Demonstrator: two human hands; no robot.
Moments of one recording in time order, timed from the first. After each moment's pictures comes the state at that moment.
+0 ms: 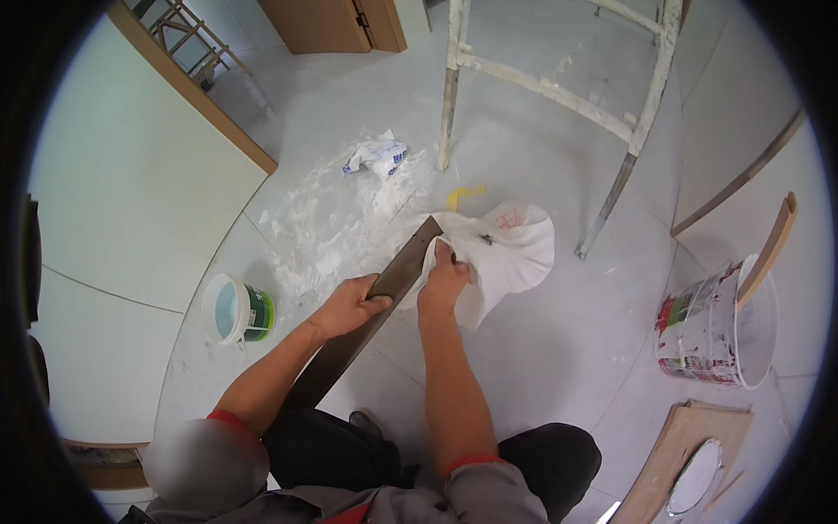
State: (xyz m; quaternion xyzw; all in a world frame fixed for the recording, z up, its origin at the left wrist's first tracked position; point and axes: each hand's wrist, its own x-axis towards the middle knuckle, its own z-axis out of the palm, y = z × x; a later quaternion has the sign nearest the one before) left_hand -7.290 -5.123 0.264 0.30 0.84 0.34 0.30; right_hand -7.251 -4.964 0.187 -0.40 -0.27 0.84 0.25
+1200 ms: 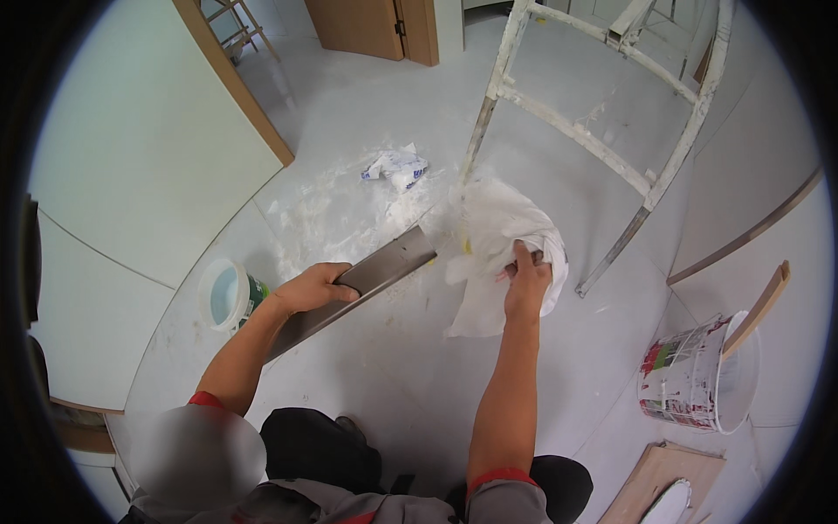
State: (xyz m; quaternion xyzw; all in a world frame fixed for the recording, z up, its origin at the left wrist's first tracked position) left_hand -7.345 -5.177 0.301 0.26 0.84 0.32 0.36; right_hand -7.232 -4.842 0.217 -0.26 -0.45 0.80 0.30
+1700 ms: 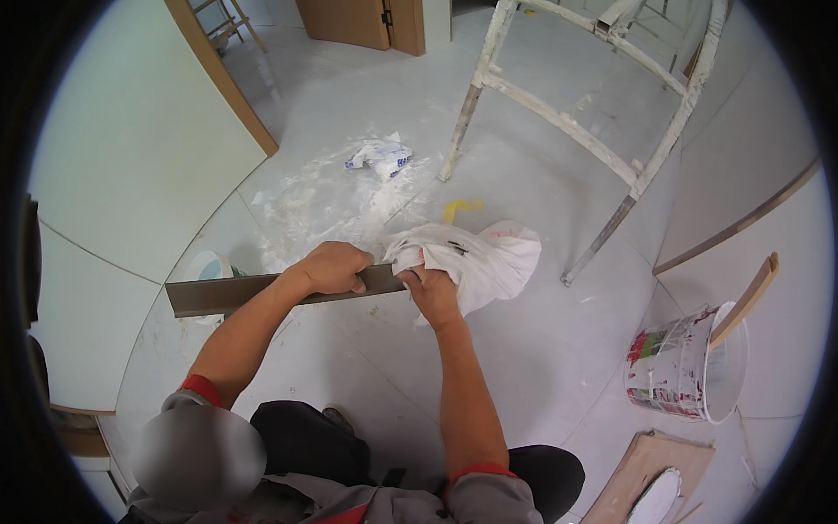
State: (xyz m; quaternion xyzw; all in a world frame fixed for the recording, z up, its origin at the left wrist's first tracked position) left_hand -7.348 -5.114 0.299 0.46 0.86 -0.01 0.24; right_hand -7.238 -4.935 0.171 -0.04 -0.88 0.44 0.17
